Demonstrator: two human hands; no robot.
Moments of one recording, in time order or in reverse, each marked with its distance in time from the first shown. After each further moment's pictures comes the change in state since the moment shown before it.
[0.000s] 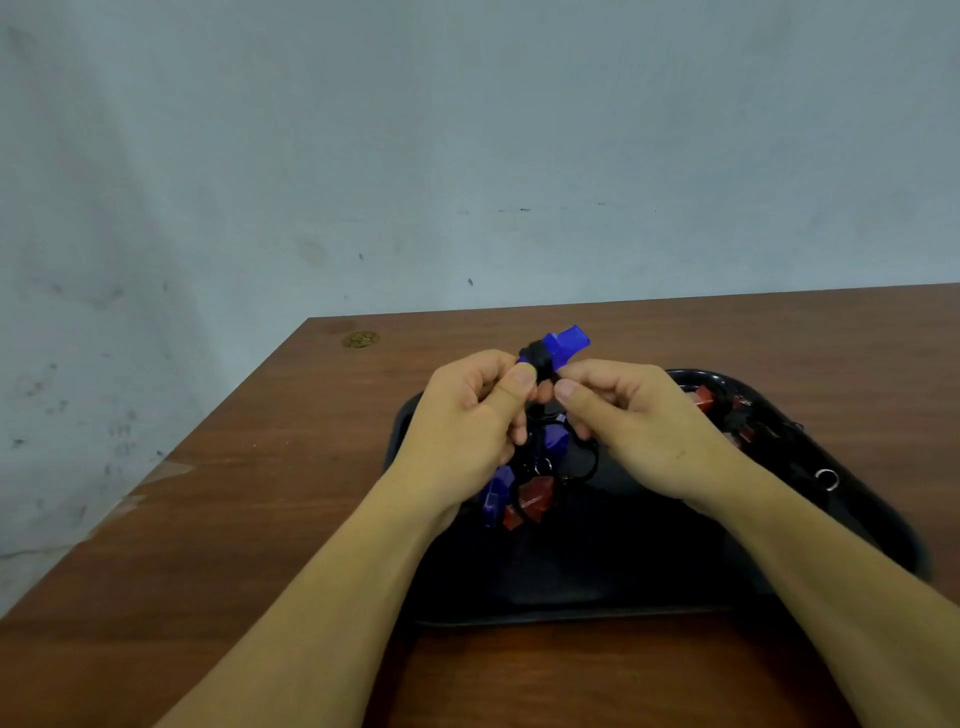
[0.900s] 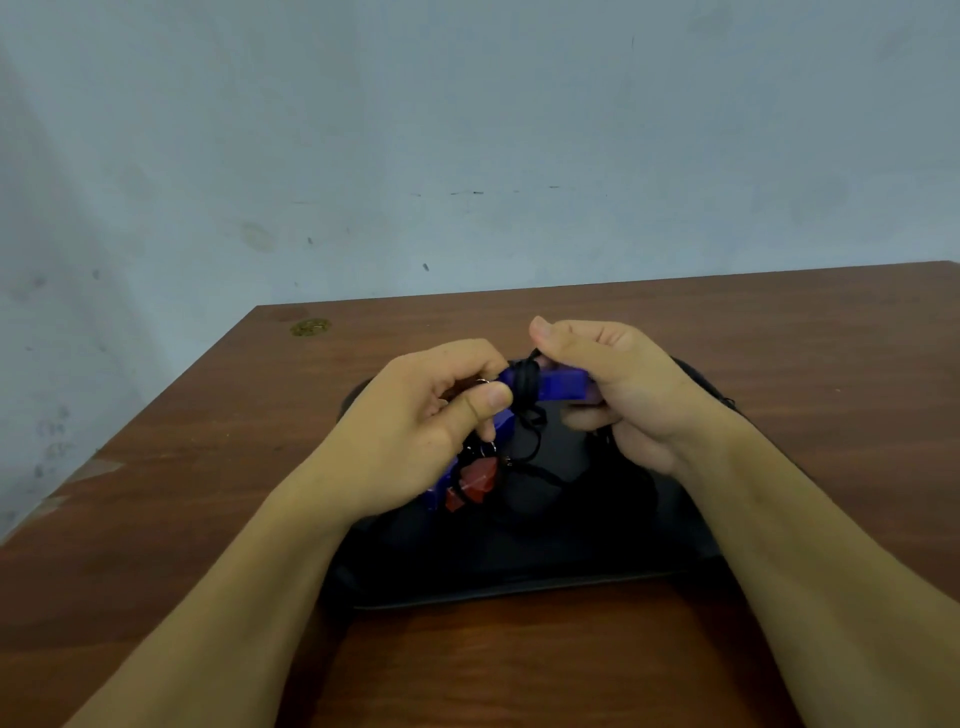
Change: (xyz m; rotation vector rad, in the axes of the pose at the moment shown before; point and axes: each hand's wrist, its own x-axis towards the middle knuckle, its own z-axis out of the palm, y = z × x) left_hand -0.011 0.025 -0.007 0.455 -0.289 0.271; right_hand -0.005 -0.019 -0.024 0.419 -0.033 0.219
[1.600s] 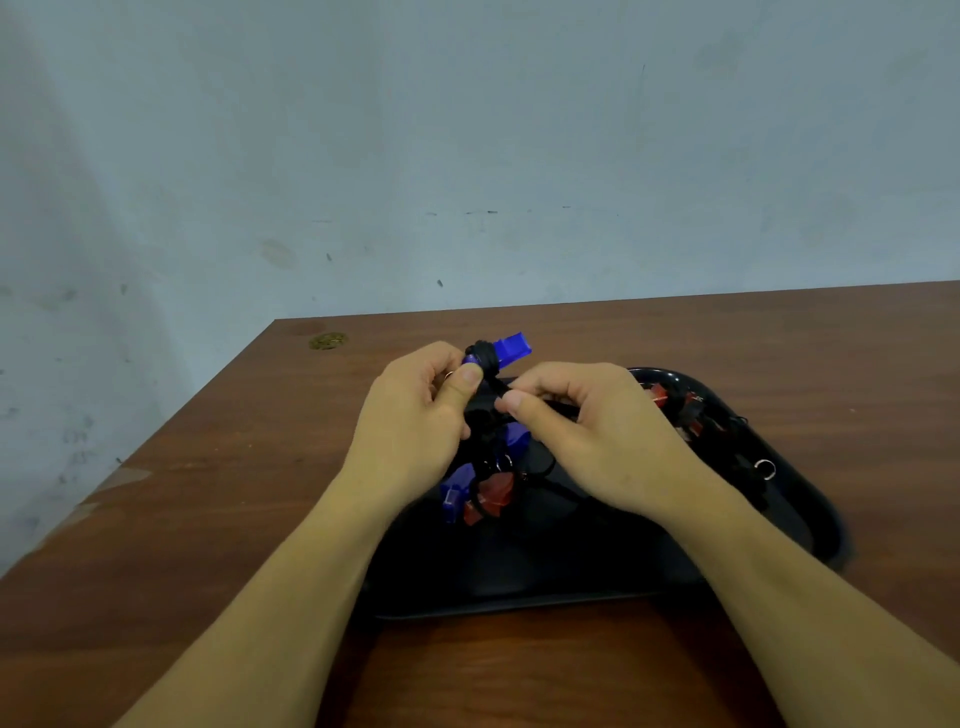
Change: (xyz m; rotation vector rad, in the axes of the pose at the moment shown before) left_hand 0.008 -0.020 0.007 -0.013 0.357 -0.284; right_hand -0.004 0.017 0.017 -0.747 0.095 -0.347
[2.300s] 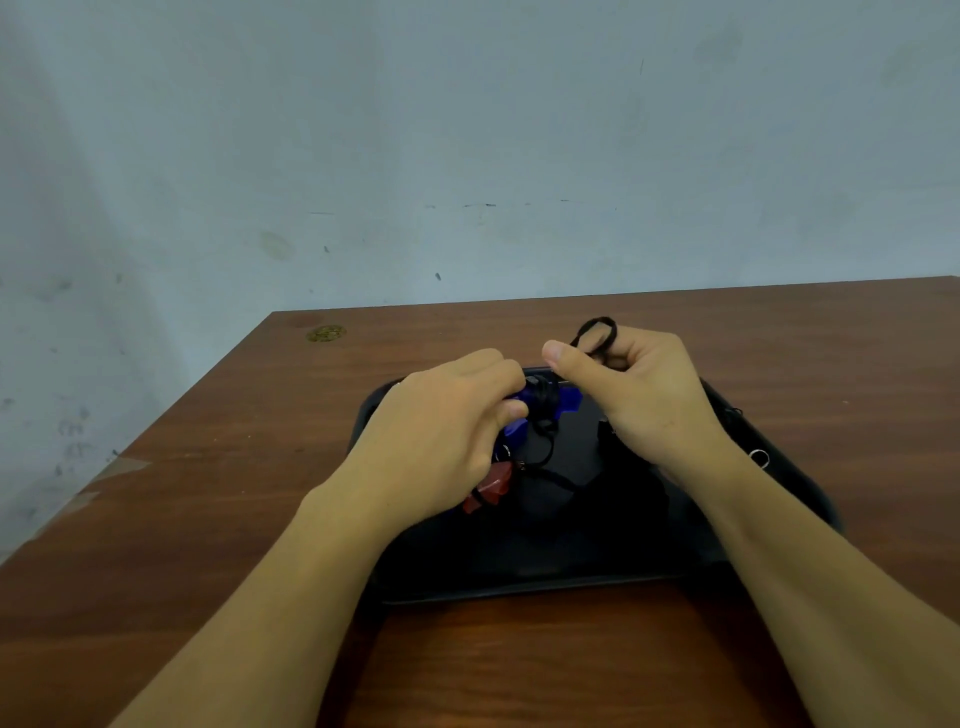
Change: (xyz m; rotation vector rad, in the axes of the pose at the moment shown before) left_hand -0.009 0.009 -0.001 0.519 -0.186 0.554; right_hand 0.004 0.006 -0.016 0.353 0.240 0.166
